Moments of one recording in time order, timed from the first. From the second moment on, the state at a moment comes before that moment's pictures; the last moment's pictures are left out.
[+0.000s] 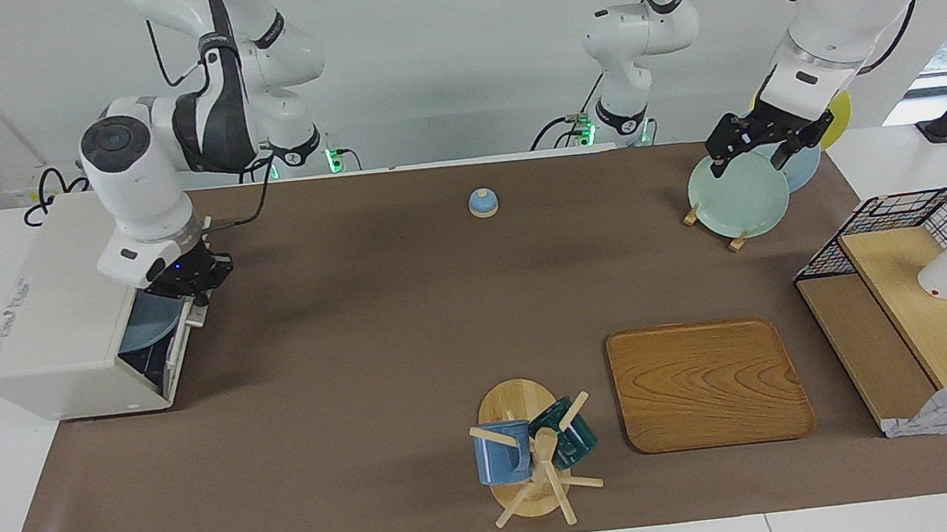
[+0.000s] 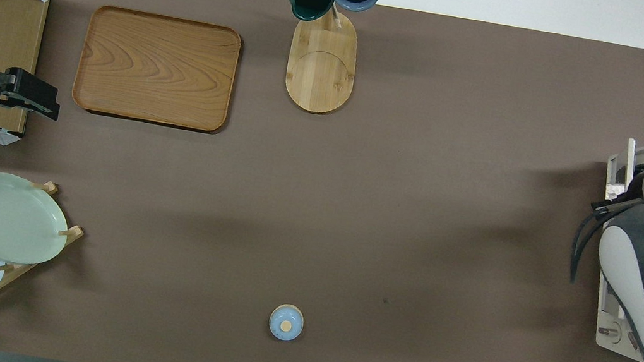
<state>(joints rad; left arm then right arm) -0.07 0.00 -0.06 -1.58 -0.04 1.54 -0.10 0.07 0.02 -0.15 -1.98 -0.19 1.98 -0.33</state>
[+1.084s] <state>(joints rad) -0.06 0.00 -0.06 -1.58 -0.04 1.54 -0.10 0.01 0.01 -0.14 -1.69 -0.12 1.65 -0.38</state>
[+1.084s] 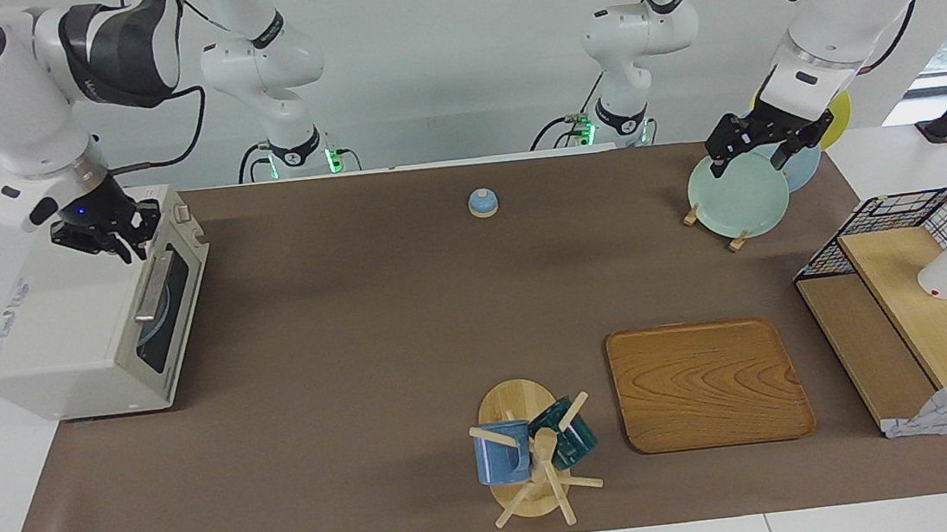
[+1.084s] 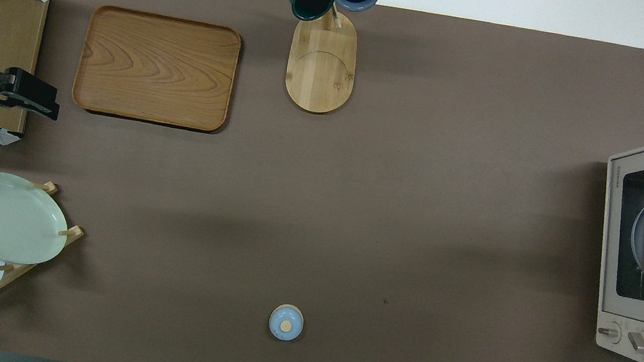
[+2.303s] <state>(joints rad) -0.06 0.00 -0.06 -1.58 -0.04 1.54 -0.10 0.15 0.03 -0.09 -1.69 -0.04 1.61 -0.05</state>
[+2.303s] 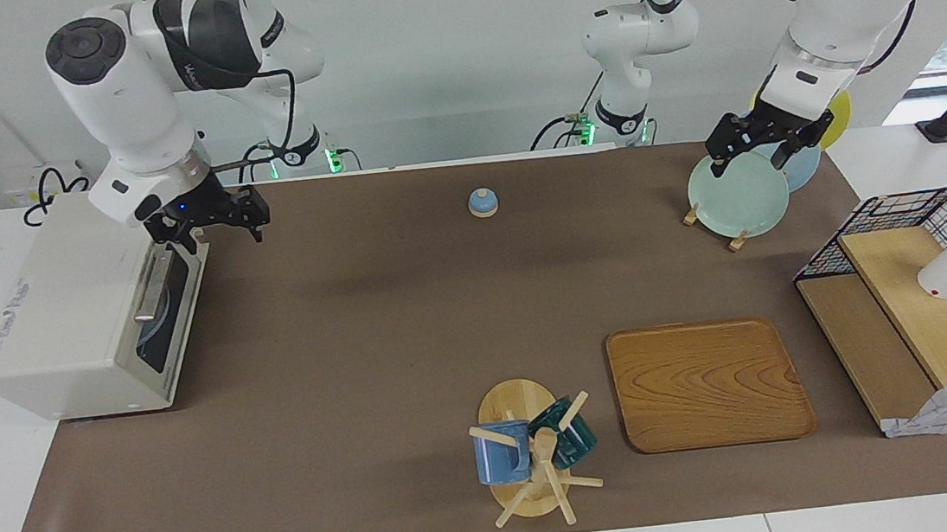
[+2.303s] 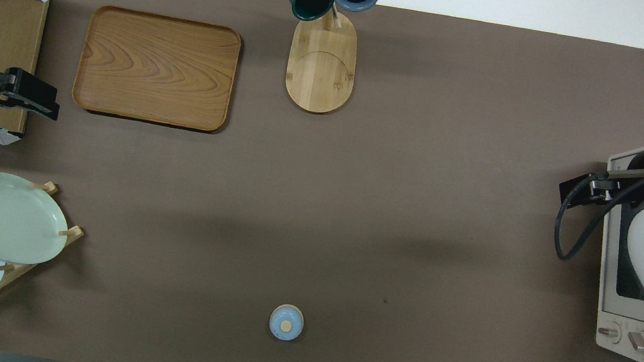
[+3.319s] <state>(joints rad) -0.06 0.00 -0.06 -1.58 -0.04 1.54 -0.10 0.11 0.00 -0.16 -1.71 -0.04 1.62 -0.05</state>
